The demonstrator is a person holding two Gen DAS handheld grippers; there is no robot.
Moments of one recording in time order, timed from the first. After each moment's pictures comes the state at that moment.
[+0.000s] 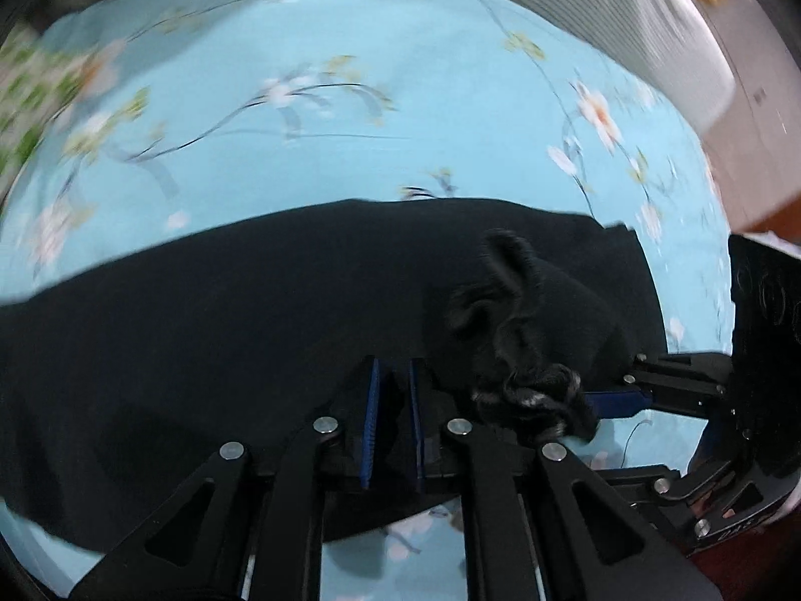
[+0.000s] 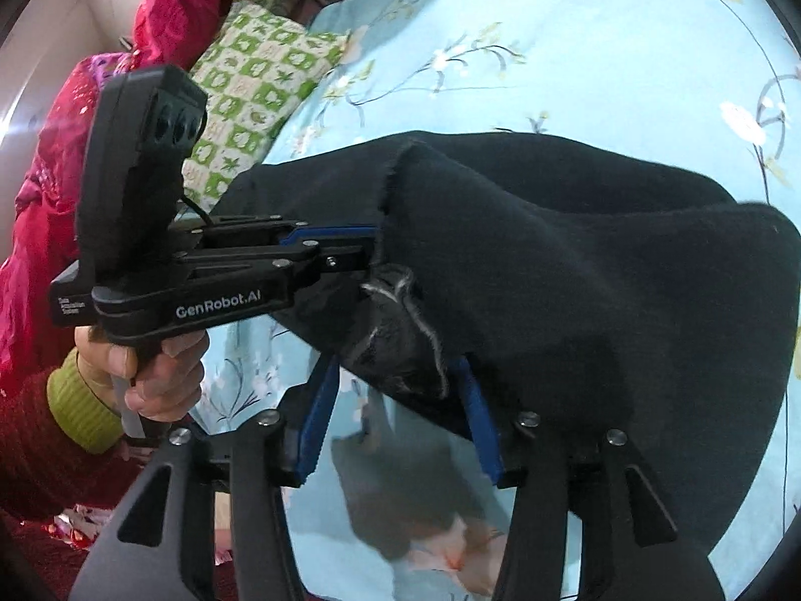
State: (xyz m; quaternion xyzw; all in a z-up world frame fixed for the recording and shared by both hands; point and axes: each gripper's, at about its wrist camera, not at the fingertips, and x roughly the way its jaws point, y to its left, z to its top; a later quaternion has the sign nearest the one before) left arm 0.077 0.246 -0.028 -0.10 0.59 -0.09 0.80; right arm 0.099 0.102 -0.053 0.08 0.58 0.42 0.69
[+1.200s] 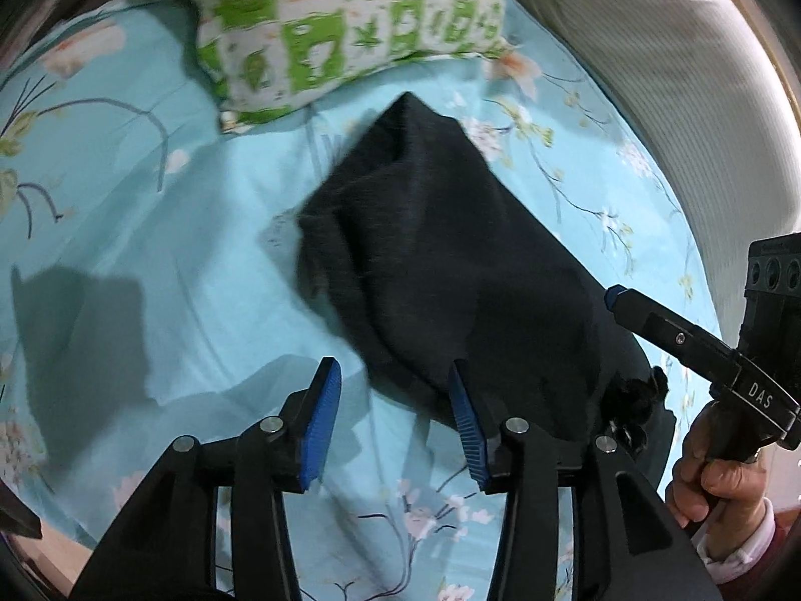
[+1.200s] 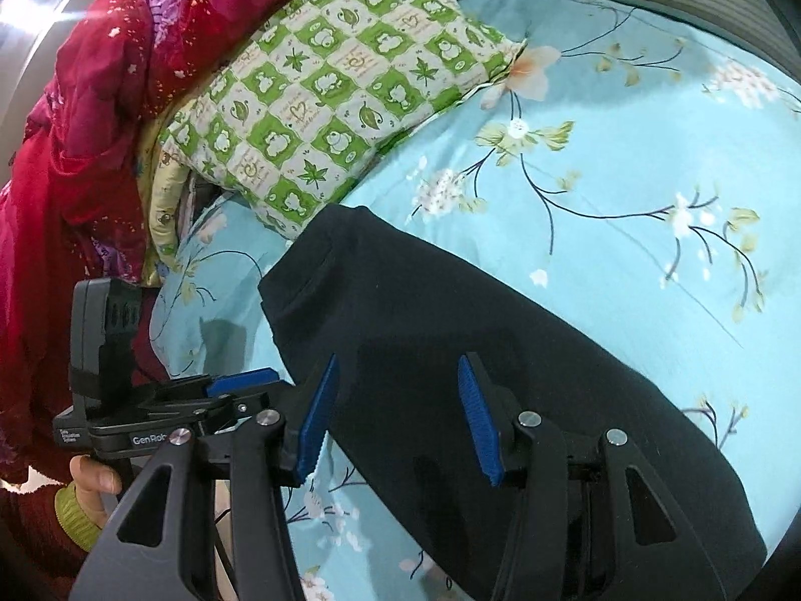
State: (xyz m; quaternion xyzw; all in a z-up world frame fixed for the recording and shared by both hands) left arm -0.076 0.406 -0.023 -0.37 0.50 0.18 0.76; right arm 0.149 0.276 -0.017 -0.05 0.55 0.52 0.65
